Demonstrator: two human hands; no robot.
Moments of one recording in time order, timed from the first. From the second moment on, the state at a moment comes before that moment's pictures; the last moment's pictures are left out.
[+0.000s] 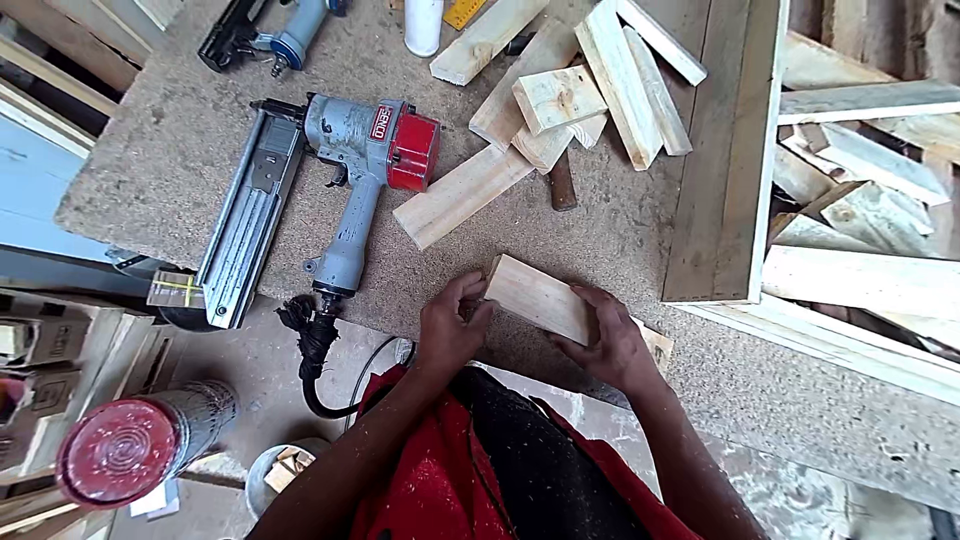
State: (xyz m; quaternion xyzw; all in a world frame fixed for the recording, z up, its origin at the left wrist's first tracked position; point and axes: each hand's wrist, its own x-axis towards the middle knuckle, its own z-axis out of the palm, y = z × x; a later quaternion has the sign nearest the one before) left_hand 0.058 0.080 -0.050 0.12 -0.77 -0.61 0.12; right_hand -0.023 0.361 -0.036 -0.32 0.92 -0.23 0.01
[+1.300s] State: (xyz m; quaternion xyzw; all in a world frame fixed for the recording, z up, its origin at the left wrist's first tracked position) left_hand 0.053 0.080 -0.053 0.04 -0.80 -0.59 0.14; right_hand 0.008 0.460 -0.046 -0.18 0.90 -0.40 -0.03
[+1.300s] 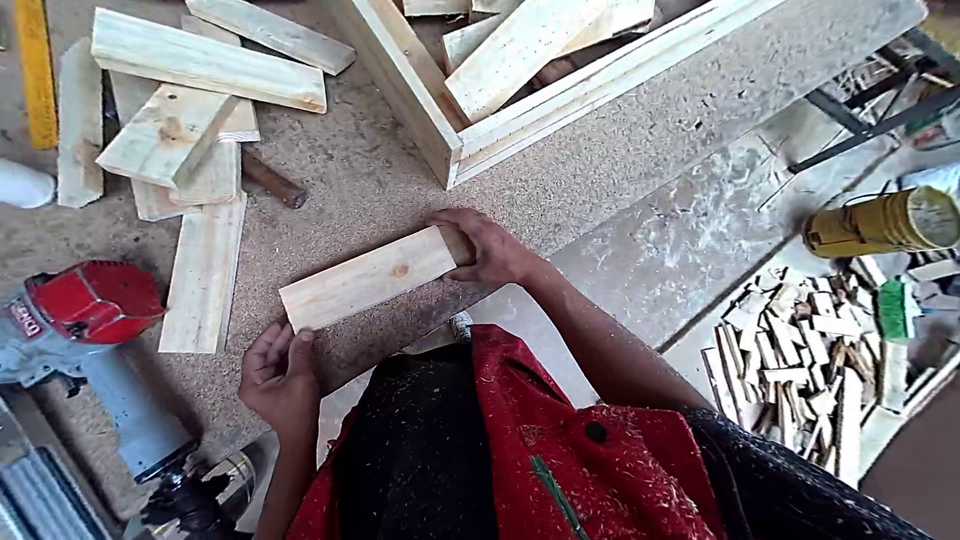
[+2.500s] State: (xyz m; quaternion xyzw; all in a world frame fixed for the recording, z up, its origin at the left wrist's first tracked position) left_hand -0.001 -0.061 0.021 0.32 -0.93 -0.20 -0.04; right_hand -0.032 0.306 -0.028 -0.34 0.91 -0.24 0.02
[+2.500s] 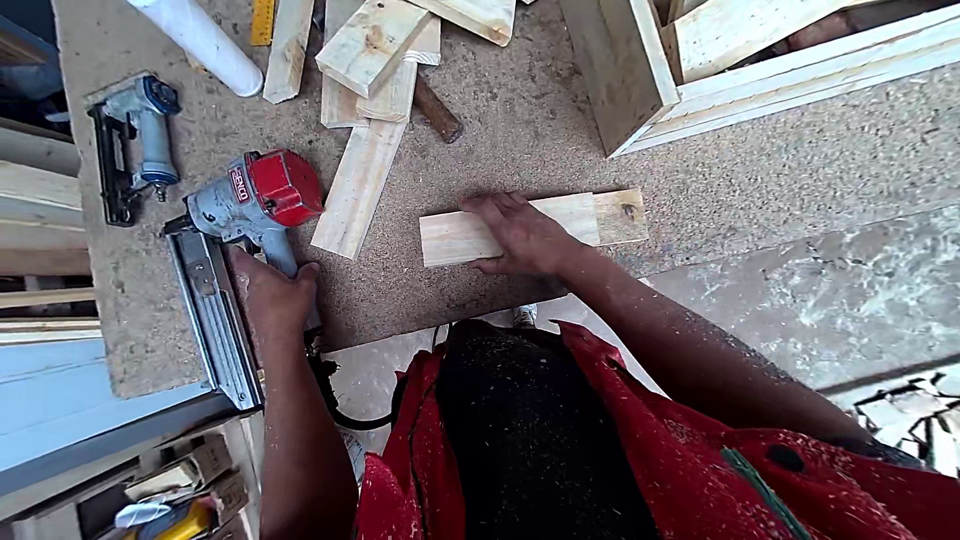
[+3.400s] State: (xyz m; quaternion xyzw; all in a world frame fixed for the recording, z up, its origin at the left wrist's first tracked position) left_hand 0.103 0.021 0.133 0.10 -0.69 -0.67 -0.26; right_hand -0.033 0.305 -0.027 -0.34 0.91 -0.22 0.02
